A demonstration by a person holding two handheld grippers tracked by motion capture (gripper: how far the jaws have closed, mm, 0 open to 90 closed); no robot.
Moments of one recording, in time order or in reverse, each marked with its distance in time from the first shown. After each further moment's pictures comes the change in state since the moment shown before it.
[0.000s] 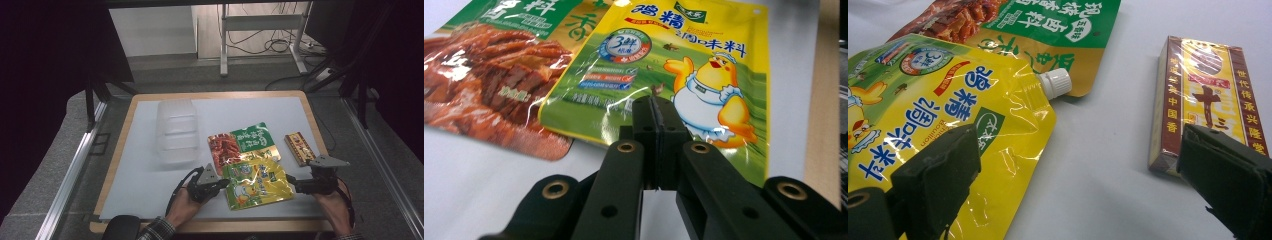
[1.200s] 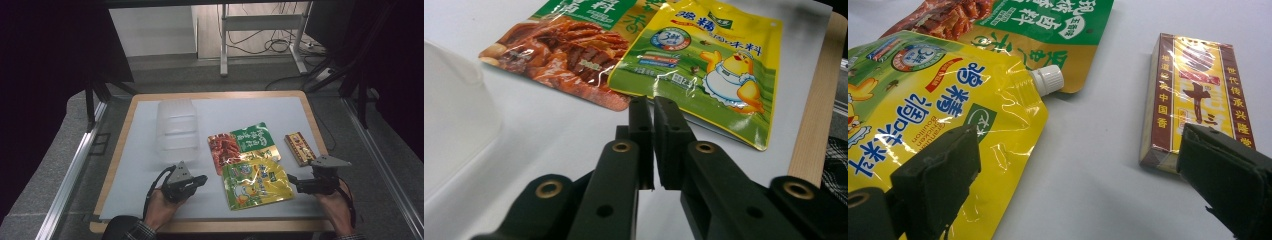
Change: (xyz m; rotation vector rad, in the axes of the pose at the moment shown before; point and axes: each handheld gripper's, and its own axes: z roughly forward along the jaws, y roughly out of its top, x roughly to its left) left arm 0.018 -0.019 -0.065 -0.030 0.074 -0.089; right arm -0.004 -0.002 -0.002 0.002 -0.014 -0.004
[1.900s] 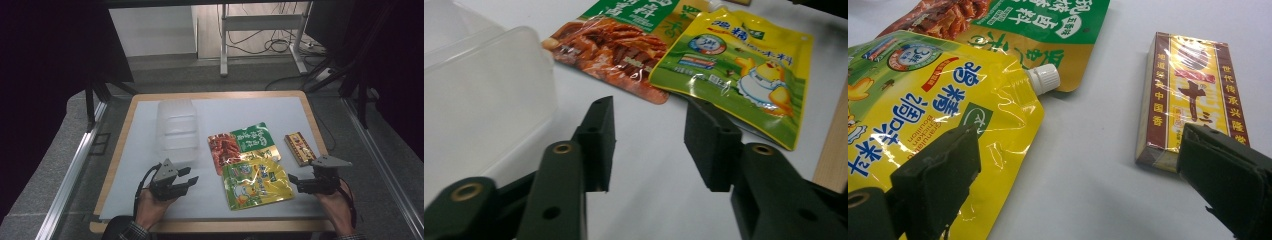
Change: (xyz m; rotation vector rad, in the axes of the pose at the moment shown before) left arm 0.018 -0.010 -0.023 -0.039 0.074 -0.059; right arm -0.002 -0.001 -0.001 -0.002 -0.005 0.005
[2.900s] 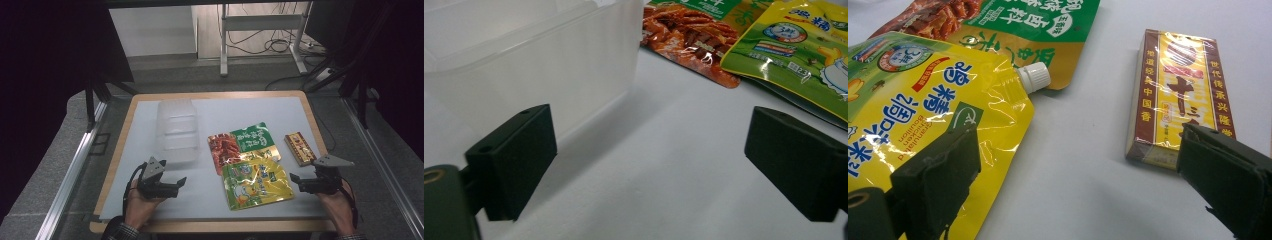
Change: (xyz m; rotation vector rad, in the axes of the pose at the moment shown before) left arm 0.025 -0.017 -0.016 0.014 0.173 -0.050; right arm -0.004 -0.001 -0.002 0.000 -0.011 0.014
